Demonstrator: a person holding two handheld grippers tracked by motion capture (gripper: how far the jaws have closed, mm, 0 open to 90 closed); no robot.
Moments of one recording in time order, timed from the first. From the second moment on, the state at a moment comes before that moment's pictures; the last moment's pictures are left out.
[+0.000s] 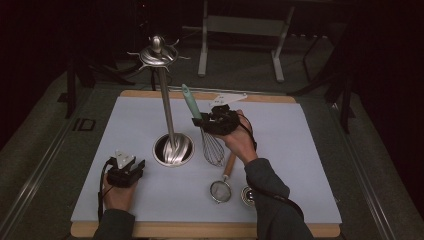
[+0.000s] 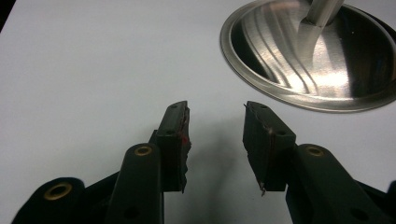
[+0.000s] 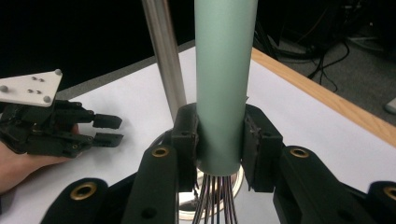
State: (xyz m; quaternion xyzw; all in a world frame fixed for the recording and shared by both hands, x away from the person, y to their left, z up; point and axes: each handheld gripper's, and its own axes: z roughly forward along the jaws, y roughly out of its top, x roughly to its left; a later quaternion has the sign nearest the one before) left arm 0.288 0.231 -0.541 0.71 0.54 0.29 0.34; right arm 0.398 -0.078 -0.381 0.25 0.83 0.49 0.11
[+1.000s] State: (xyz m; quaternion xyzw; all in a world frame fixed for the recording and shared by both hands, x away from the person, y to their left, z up) left arm 0.288 0.231 -0.541 0.71 0.54 0.29 0.34; right arm 0.378 -0.088 -0.353 0.17 0.83 0.52 0.13
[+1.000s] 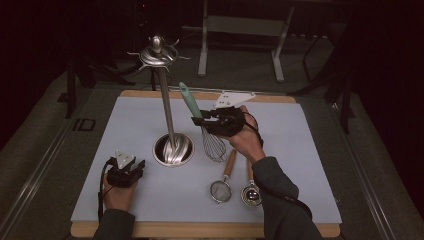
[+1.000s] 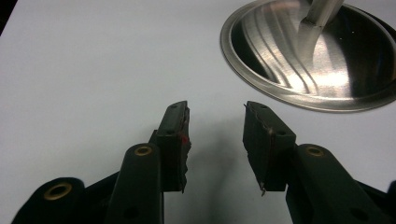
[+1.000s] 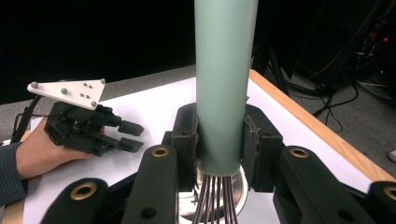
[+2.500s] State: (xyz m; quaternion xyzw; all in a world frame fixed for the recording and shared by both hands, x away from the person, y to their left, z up) left arm 0.288 0.231 -0.541 0.71 0.54 0.29 0.34; right arm 0.354 -0.082 -0.298 0.09 0.81 0.56 0.15
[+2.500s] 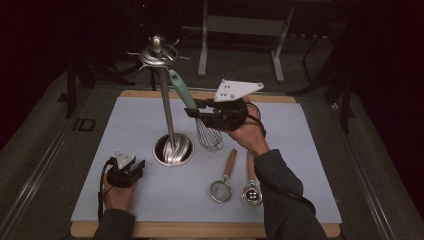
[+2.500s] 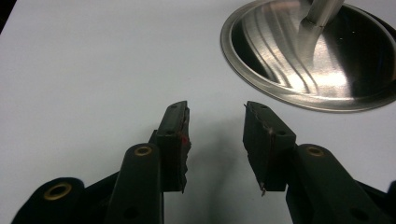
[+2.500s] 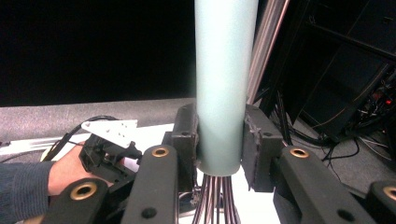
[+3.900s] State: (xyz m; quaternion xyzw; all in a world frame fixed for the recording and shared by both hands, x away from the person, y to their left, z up) left arm 0.288 0.231 -0.541 0.71 0.54 0.29 0.34; right arm 0.364 -0.034 -0.301 0.12 0.82 0.53 0.18
